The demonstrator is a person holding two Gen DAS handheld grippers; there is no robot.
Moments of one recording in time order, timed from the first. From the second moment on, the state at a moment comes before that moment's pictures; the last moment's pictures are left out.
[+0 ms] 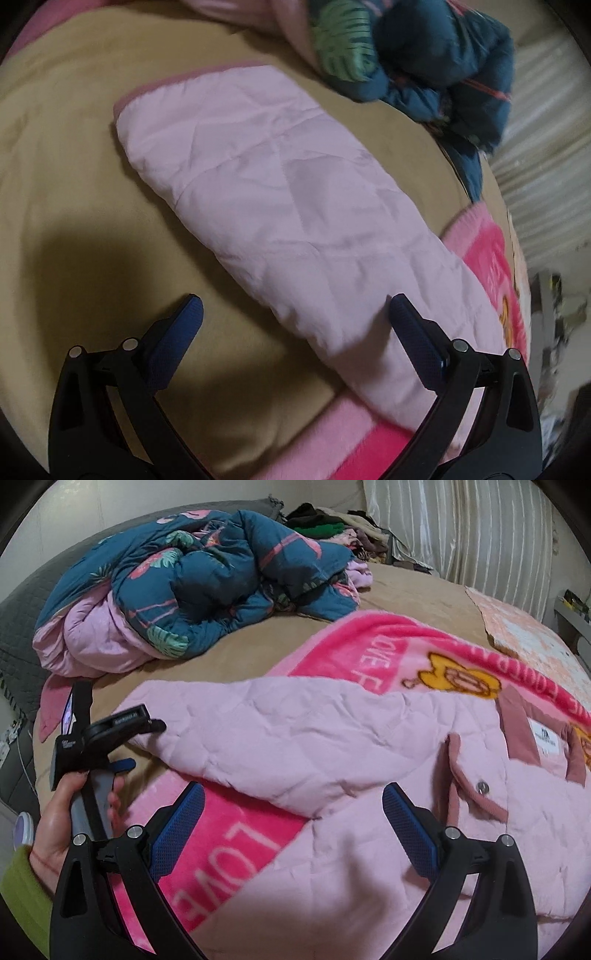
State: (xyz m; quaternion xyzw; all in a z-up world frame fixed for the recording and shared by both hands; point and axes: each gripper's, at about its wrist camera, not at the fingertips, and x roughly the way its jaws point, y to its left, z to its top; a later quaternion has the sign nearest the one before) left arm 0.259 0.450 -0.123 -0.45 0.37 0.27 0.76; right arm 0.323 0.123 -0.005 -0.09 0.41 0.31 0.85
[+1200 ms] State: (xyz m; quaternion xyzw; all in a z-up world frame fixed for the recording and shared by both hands) left arm 0.250 0.380 0.070 -0.32 0.20 0.21 0.90; right arm 0.303 -0.057 0.062 0.00 0.38 0.23 0.90
